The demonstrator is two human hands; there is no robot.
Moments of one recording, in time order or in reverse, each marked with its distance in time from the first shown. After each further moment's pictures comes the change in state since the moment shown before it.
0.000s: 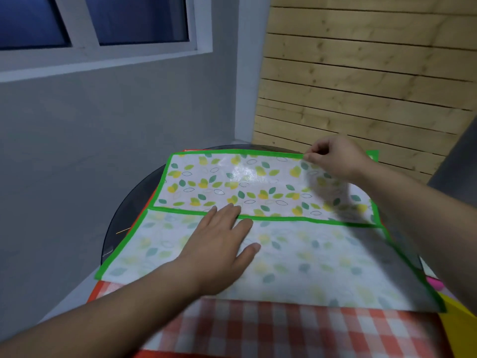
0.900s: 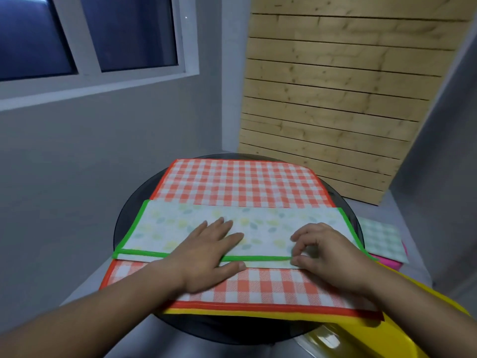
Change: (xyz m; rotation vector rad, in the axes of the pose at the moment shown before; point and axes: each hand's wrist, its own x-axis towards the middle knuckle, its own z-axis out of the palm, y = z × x) left_hand -0.050 0.024 -0.029 0.044 -0.275 0.117; right_hand -0.226 0.001 -0.005 -0.109 -0.282 -0.169
